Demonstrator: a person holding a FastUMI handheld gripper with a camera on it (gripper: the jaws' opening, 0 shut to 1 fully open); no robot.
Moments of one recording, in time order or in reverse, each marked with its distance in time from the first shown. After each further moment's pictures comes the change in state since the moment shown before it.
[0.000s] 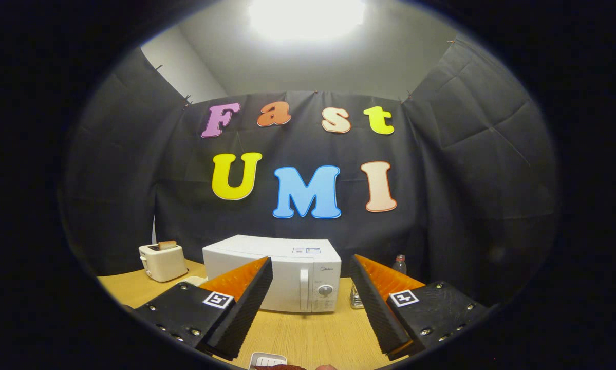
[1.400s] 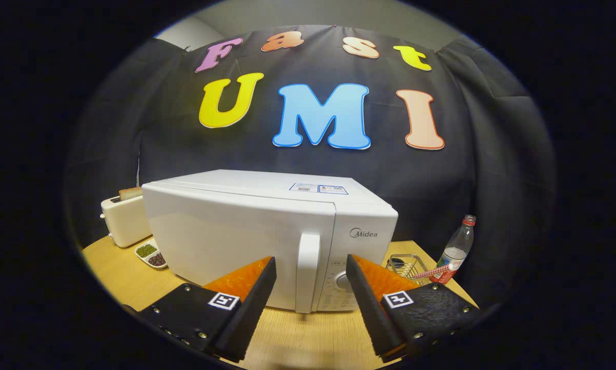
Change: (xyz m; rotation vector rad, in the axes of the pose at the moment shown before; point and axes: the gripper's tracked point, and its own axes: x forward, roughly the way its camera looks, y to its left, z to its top) arm 0.205 0.013 -0.170 -0.054 0.315 0.071
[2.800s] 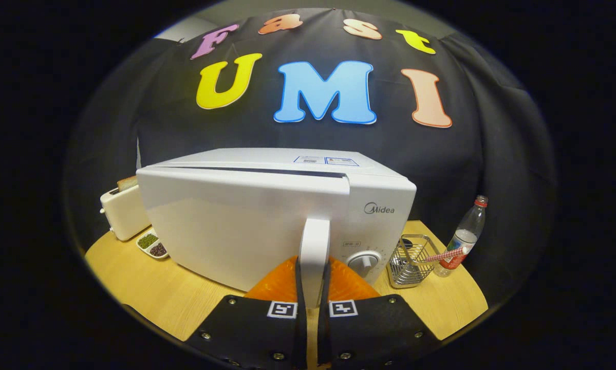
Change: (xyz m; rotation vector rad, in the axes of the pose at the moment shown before) arm -0.012 0.015 -0.024 -0.002 0.113 0.028
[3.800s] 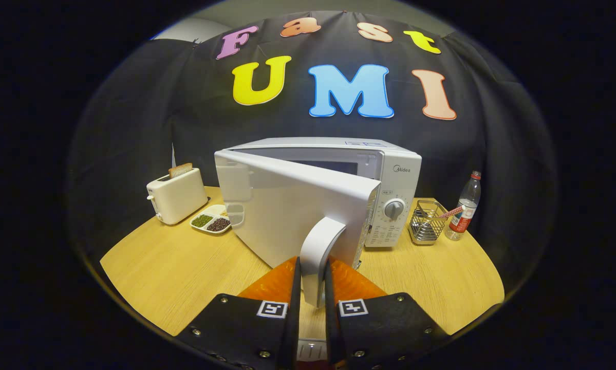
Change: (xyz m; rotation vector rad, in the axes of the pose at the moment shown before) arm -0.116 0.085 -0.042 0.057 0.078 0.102
